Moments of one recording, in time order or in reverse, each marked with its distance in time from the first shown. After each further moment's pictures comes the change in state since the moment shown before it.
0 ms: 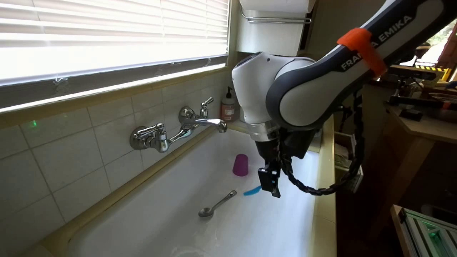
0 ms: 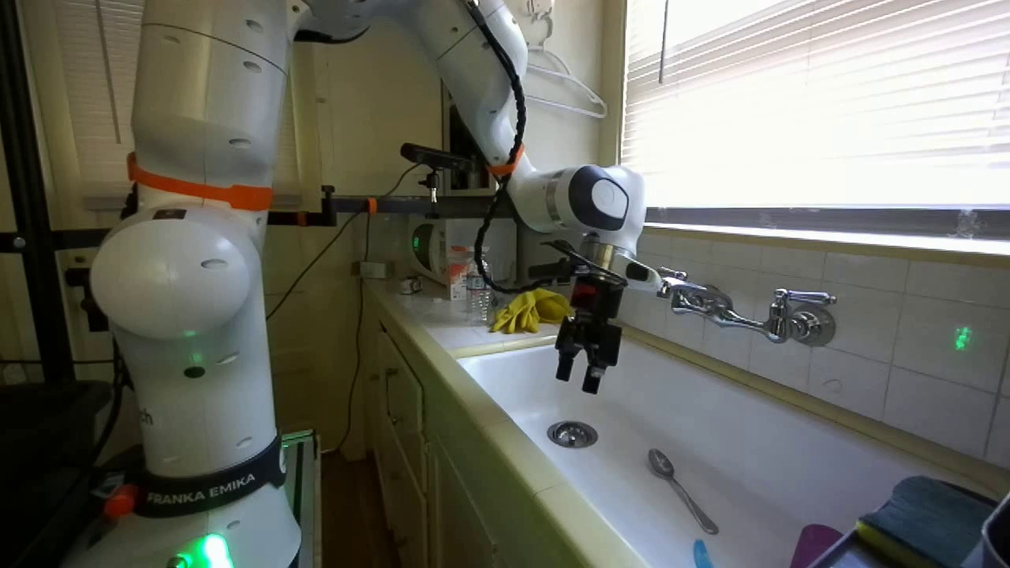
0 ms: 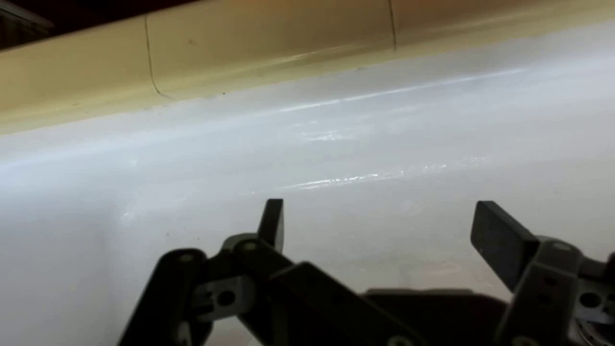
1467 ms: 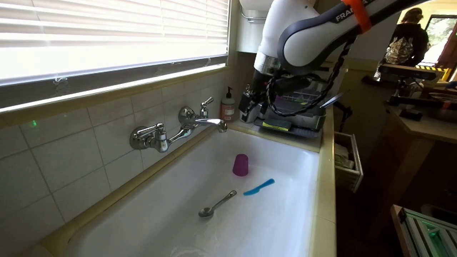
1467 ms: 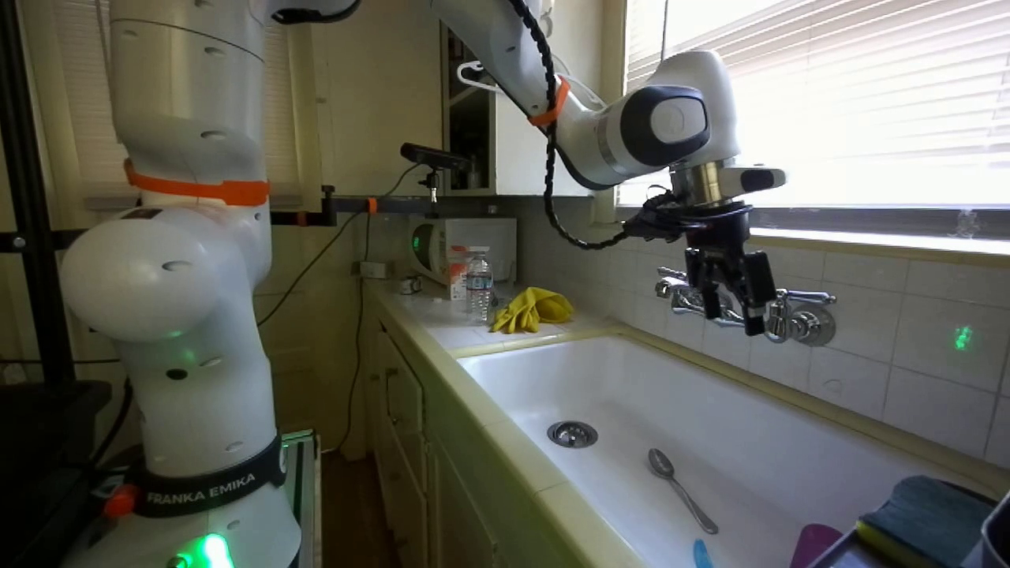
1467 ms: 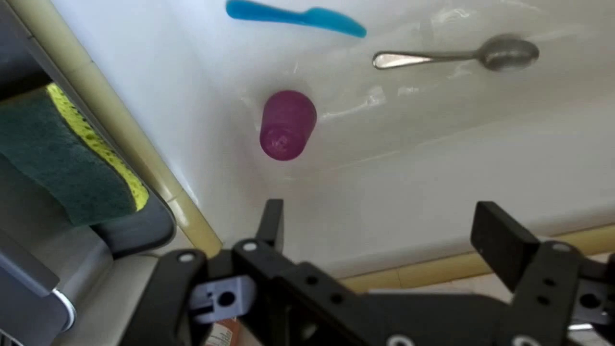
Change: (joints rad) arm -0.173 -0.088 -0.094 0.098 0.012 0.425 -0.066
